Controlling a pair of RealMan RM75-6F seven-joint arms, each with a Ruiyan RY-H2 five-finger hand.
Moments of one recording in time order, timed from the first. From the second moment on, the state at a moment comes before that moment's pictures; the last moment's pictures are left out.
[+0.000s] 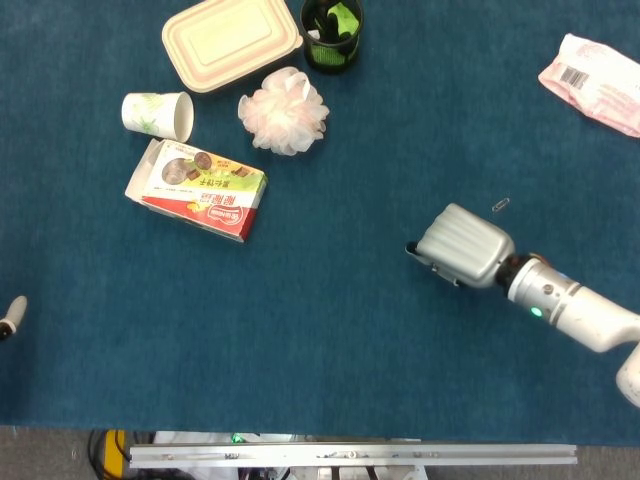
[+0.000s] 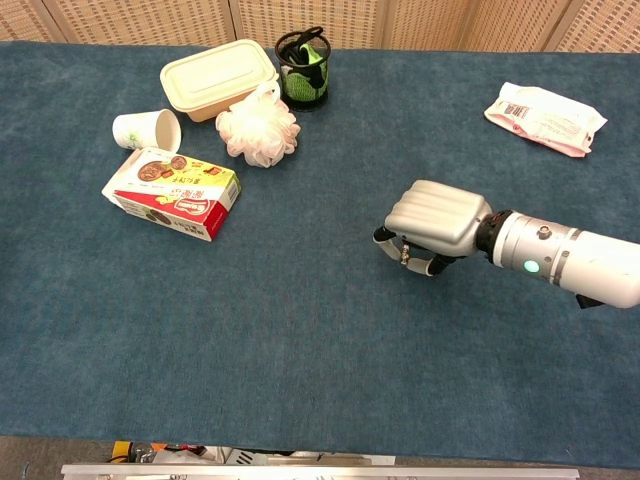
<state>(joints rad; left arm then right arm) -0.02 -1.18 0.04 -1.52 1.57 1.51 -0.13 0.73 -1.52 -0.05 -1.41 -1.60 0.82 -0.32</state>
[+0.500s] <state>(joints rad) -0.03 -1.17 0.04 -1.55 1.58 1.50 -0.09 0.64 -1.43 -0.06 -1.45 -1.62 1.00 -0.16</state>
